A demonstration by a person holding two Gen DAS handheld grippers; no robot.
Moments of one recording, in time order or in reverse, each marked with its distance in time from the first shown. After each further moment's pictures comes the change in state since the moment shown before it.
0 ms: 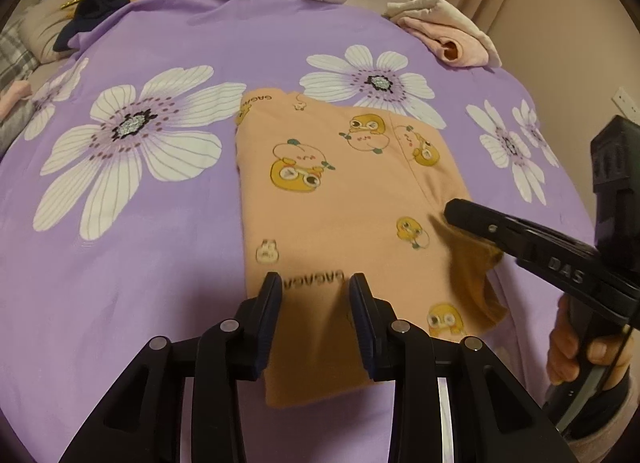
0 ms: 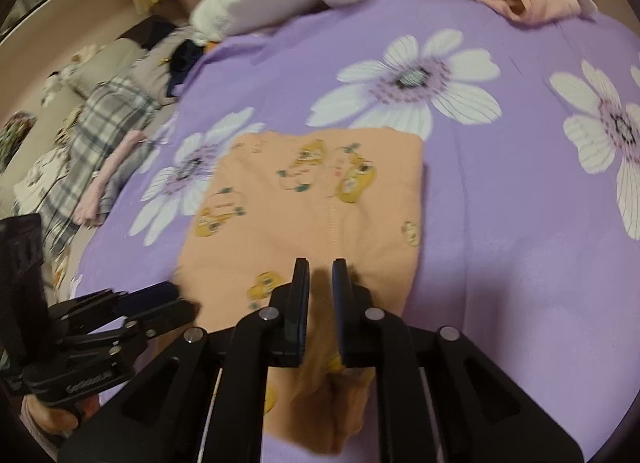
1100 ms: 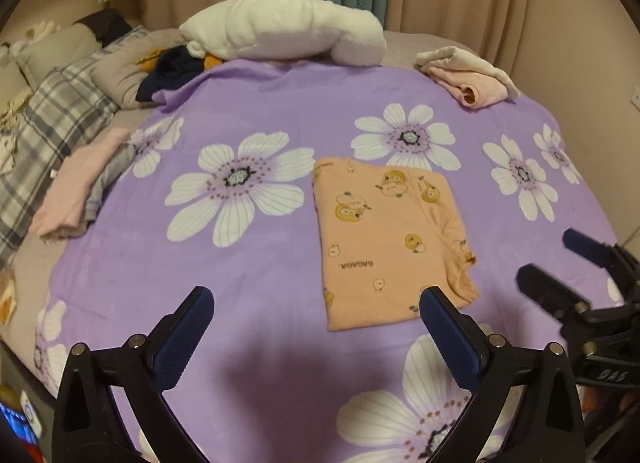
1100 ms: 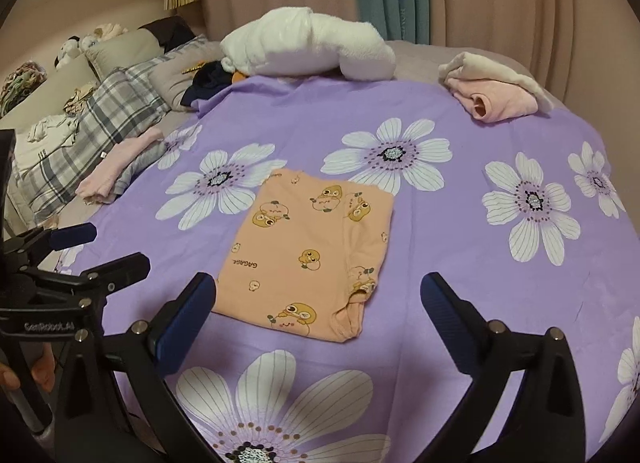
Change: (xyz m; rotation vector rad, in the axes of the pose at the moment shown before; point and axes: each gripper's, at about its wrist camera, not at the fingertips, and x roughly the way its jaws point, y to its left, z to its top) left arm -0.119 -0.018 -0.016 -0.003 -0.127 0.239; right arm -0.121 0.078 -0.029 -0.169 -0.136 -0.208
